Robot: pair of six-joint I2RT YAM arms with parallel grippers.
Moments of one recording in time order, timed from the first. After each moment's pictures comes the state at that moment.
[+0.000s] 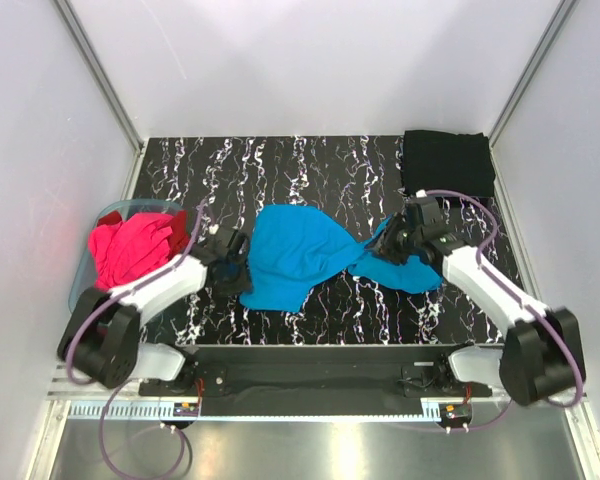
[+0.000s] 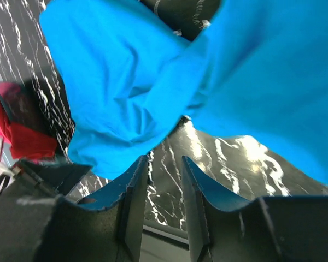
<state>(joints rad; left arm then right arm) -0.47 1.29 0.69 -0.55 -0.03 -0.65 0.30 1.21 0.81 -0.41 -0.19 0.88</state>
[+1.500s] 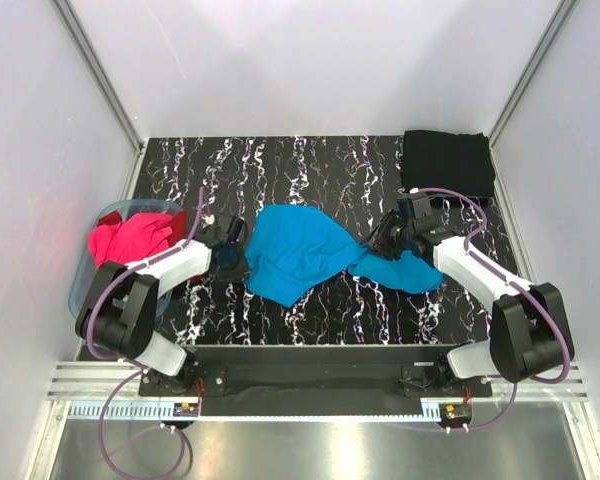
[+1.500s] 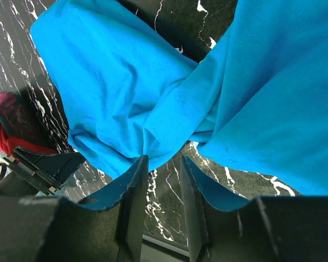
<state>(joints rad) -0.38 1.50 0.78 -0.46 -0.03 -0.65 0.33 1.38 0.86 -0.31 -0.20 0.91</state>
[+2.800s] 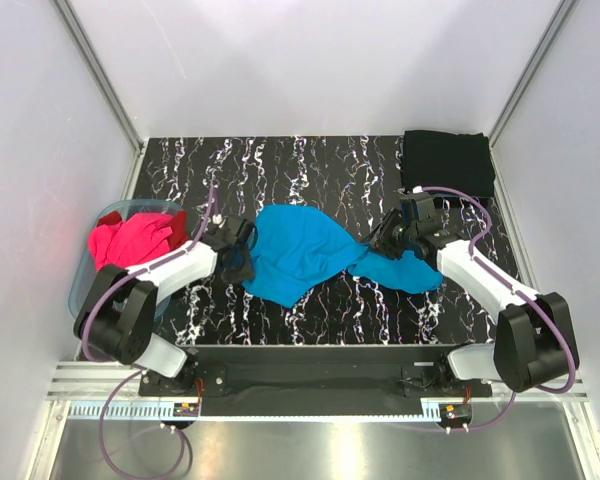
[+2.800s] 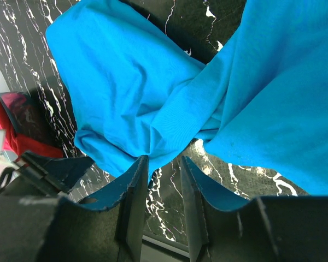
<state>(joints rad) -0.46 1.47 0.81 -0.52 -0.12 -0.66 0.33 1.33 0.85 -0.31 -0.19 0.90</state>
